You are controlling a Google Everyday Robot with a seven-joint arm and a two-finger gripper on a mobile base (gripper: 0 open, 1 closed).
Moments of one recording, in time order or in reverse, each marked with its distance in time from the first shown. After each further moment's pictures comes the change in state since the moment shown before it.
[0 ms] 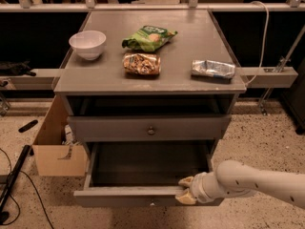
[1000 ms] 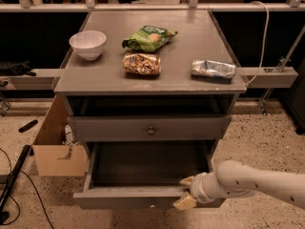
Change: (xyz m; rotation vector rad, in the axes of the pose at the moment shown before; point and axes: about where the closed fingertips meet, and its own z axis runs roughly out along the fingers) arm 0.000 0.000 0.000 0.000 0.000 0.000
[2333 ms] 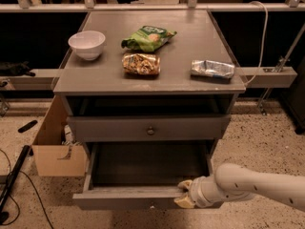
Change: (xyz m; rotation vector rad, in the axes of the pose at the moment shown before) arm 0.009 0.017 0.006 -0.037 0.005 0.039
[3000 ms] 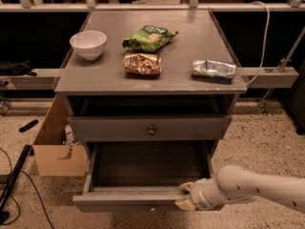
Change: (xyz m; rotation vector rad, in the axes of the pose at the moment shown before) arm 0.002 0.007 -0.003 -0.006 0.003 0.005
